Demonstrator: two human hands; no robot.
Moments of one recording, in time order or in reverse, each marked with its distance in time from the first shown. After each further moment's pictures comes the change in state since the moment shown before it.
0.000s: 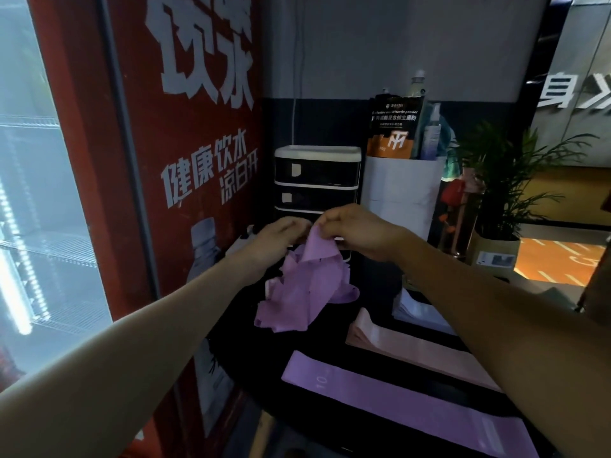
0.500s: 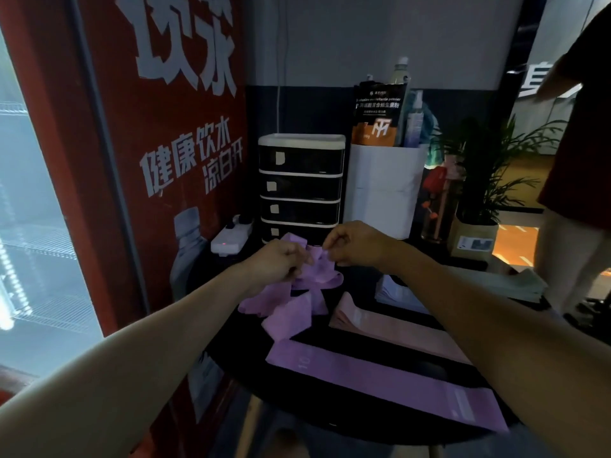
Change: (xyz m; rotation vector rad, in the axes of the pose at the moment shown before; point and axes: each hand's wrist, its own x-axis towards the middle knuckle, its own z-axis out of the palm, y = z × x) left_hand -0.015 -0.028 0.033 0.054 -0.147 -0.112; right_hand -0.032 0.042 -0.007 -0.119 0.044 0.085
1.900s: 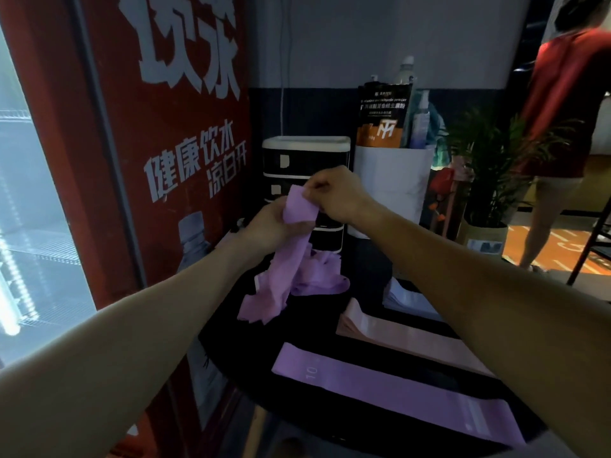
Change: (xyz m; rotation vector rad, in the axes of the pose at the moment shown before) left_hand 0.018 0.036 -0.030 0.015 0.144 0.214; right_hand 0.037 -0.067 -0.004 -0.252 0.361 -0.331
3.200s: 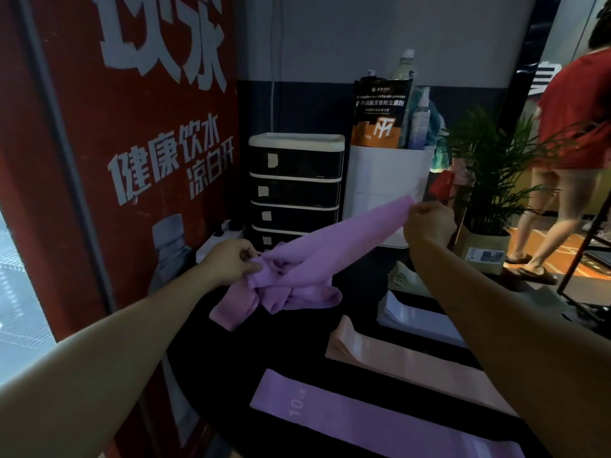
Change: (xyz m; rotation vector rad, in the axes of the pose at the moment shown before) left_hand 0.031 -0.077 -0.032 0.645 -0.028 -0.172; right_hand -0.013 0.126 -0.036 0.090 0.677 0.706
